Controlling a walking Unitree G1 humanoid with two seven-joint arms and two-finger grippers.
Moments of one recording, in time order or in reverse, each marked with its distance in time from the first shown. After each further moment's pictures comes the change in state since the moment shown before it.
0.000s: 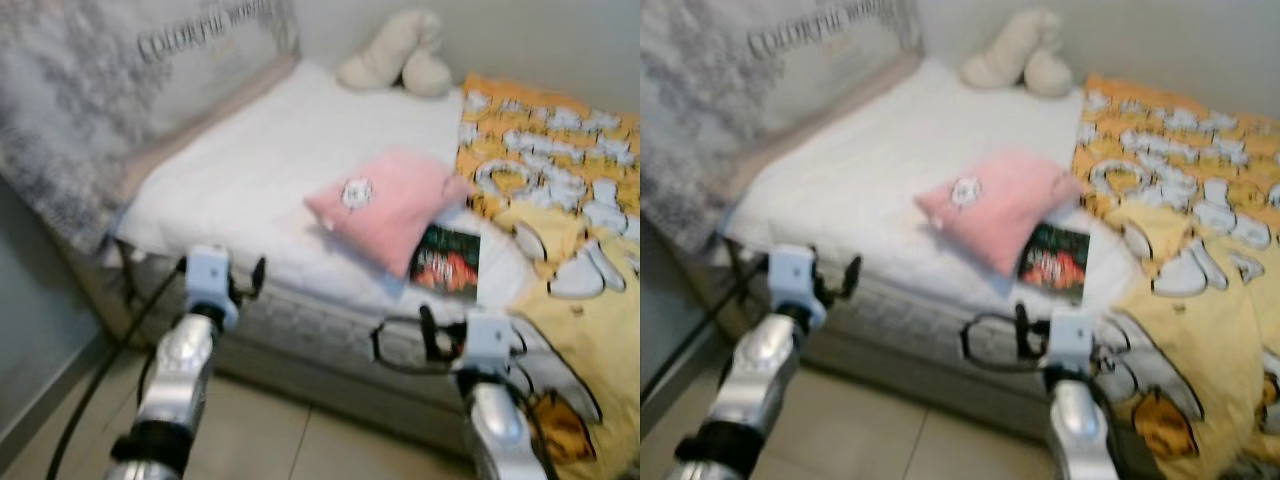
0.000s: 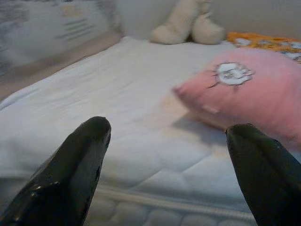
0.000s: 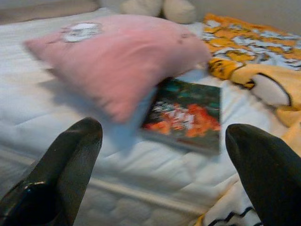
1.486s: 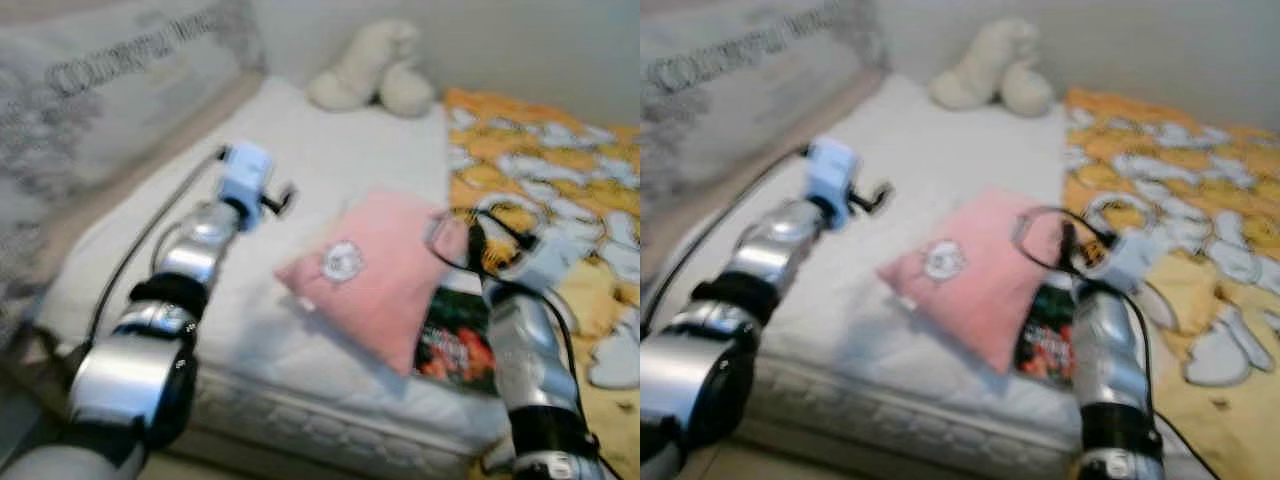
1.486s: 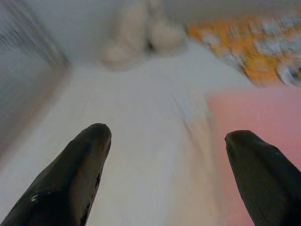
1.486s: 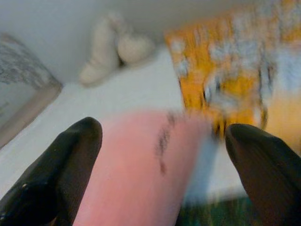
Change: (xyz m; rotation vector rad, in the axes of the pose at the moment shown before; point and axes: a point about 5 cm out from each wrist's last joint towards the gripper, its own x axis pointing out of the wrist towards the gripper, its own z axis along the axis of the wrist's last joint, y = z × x) left arm 0.089 -0.003 0.089 0.205 0.171 -0.232; right arm 0.063 -0.043 0.064 0.540 -0.035 -0.170
